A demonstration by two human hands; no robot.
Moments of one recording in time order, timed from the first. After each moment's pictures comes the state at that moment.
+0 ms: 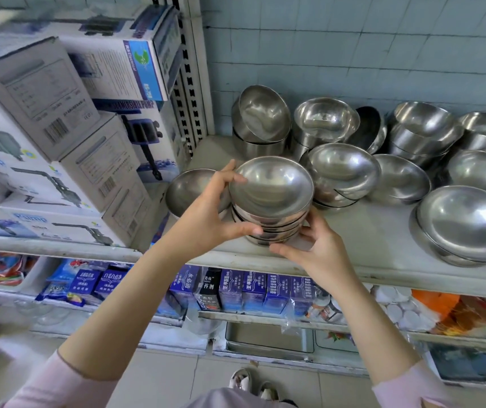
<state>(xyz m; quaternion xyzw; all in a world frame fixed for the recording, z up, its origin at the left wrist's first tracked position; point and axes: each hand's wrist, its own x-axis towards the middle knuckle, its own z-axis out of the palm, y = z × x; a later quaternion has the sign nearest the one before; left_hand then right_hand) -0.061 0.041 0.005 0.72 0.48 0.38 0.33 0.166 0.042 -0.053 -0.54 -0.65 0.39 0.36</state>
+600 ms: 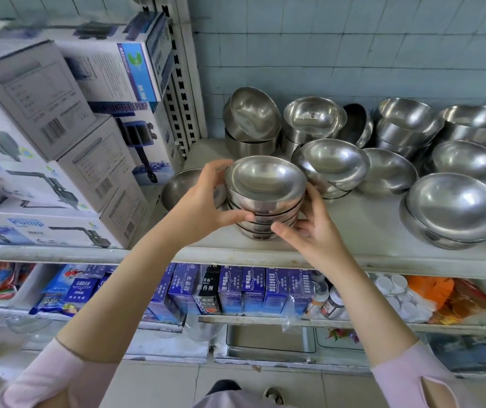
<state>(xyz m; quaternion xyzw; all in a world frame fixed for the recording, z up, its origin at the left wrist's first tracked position) -0.070 0.051 0.004 0.75 0.50 0.35 0.27 0.164 0.044 -0.050 -0.48 -0.63 0.45 0.42</state>
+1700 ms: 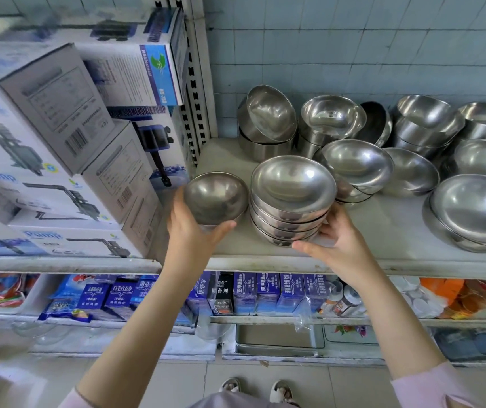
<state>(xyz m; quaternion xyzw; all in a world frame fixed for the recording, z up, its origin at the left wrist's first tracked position) -0.100 0.030 -0.037 0.55 0.68 0.44 0.23 0.161 0.039 -0.051 -0.53 -0.61 0.45 0.39</state>
